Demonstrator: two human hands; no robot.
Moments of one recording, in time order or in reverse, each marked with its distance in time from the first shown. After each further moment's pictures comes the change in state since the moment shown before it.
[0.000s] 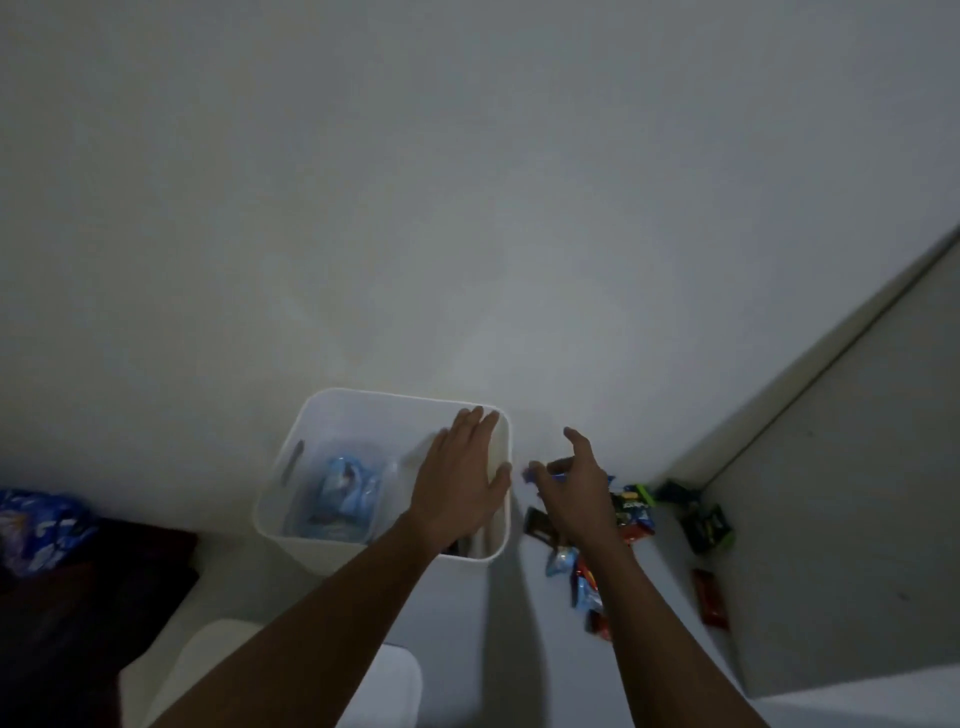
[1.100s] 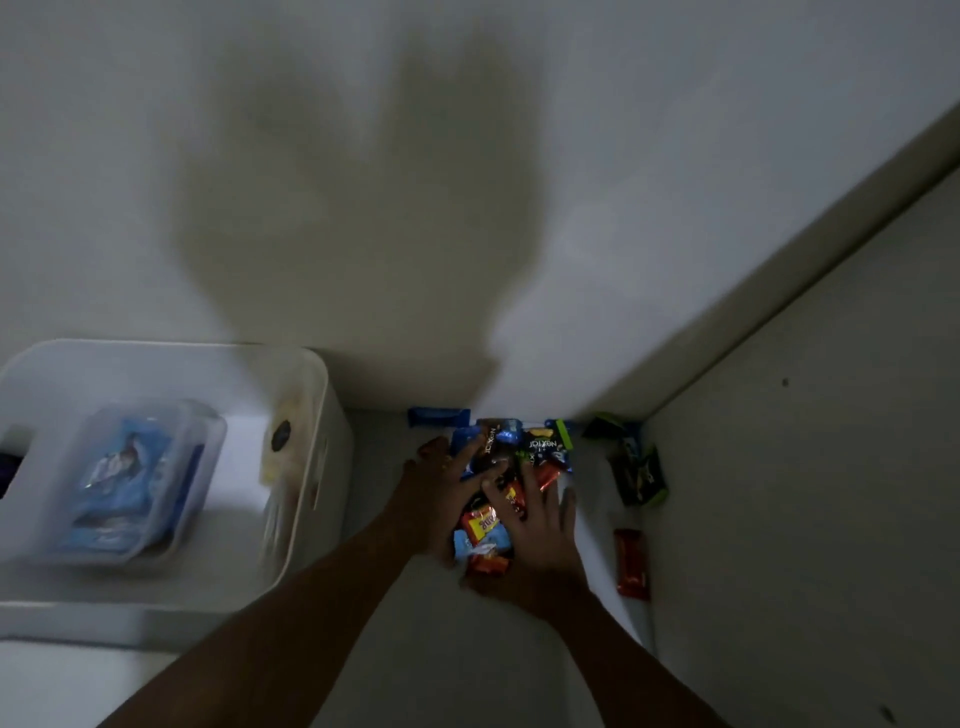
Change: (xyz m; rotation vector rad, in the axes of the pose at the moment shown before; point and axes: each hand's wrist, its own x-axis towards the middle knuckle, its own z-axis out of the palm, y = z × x) left_hand 0.055 0.015 0.248 0.409 -0.695 0.176; right_hand 0.042 0.271 -0.026 -0.666 -0.369 -0.334
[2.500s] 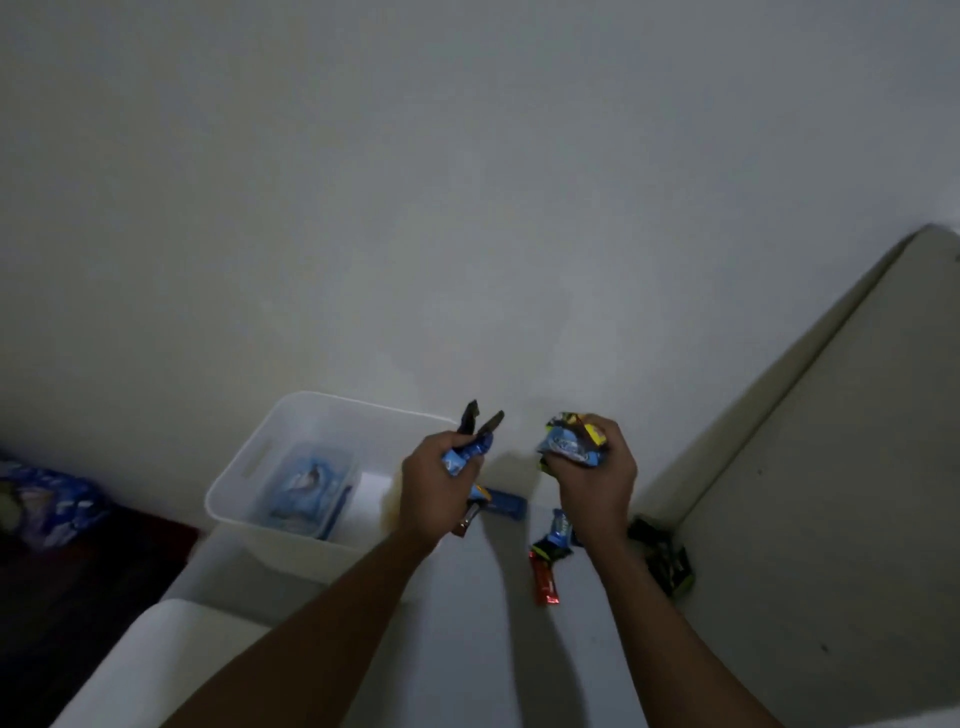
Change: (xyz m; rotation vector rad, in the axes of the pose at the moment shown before) left_hand -0.173 -0.008 -0.135 -1.067 1.194 -0.384; right_hand 0.003 -0.169 -0.214 1.035 0.725 -0.063
